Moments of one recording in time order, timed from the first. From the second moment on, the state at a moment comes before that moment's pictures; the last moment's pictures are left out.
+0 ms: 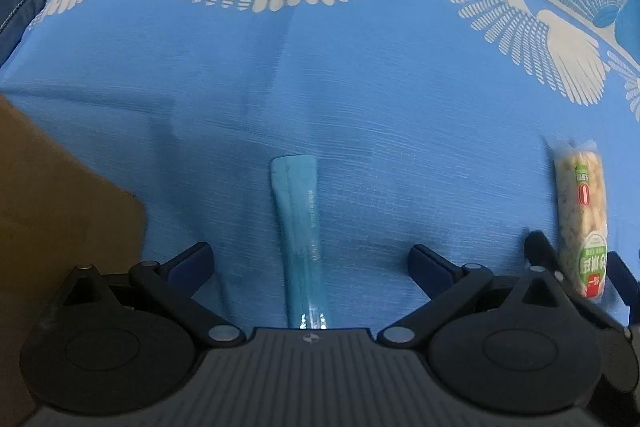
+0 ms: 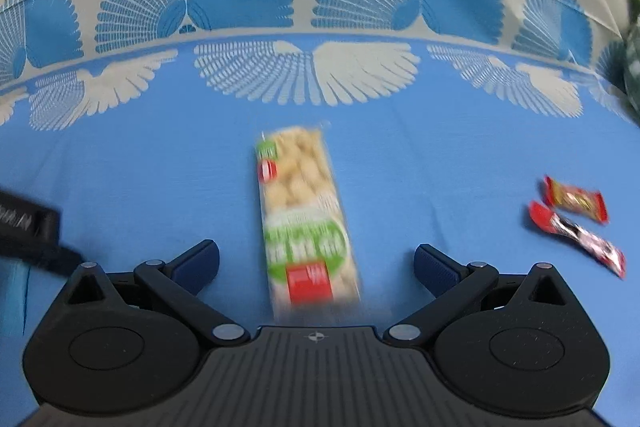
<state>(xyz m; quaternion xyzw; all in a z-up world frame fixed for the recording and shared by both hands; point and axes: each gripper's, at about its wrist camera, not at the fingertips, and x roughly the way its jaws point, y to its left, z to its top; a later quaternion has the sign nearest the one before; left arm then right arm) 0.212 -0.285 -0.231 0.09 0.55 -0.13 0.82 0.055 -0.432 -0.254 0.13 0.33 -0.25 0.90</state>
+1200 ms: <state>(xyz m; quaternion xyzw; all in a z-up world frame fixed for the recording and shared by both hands) -0.057 0.035 0.016 0.06 0.44 -0.21 0.87 -0.219 -0.124 0.000 0.16 0.24 -0.12 0.95</state>
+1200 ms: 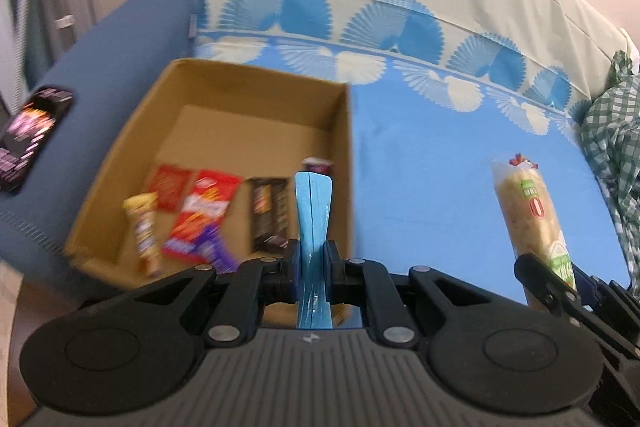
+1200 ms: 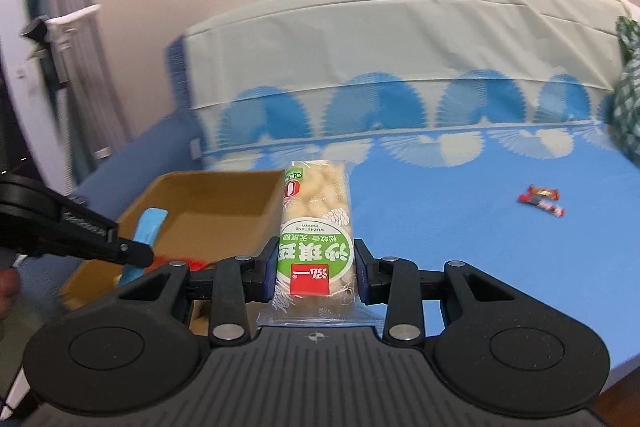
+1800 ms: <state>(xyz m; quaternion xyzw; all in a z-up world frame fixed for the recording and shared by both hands) -0.139 0.161 0.037 0.01 0.40 -0.21 0.89 -0.274 0.000 0.030 0.05 0.23 -0.04 0.97</state>
